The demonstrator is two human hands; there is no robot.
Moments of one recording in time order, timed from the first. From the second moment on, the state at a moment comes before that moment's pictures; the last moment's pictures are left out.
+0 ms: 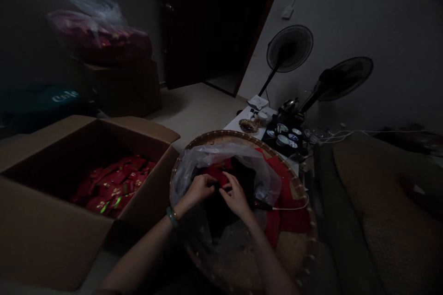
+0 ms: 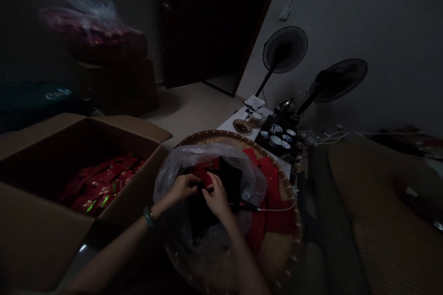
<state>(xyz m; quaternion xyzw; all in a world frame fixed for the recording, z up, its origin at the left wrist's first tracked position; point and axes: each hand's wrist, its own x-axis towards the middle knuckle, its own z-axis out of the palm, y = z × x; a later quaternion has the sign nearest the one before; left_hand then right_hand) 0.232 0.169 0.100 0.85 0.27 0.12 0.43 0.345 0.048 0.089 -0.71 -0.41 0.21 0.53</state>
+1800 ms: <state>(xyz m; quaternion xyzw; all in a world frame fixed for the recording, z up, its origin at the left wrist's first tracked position) 0.235 0.166 0.072 0.64 0.18 0.01 0.75 0.366 0.043 0.087 -0.76 -0.31 0.21 0.53</state>
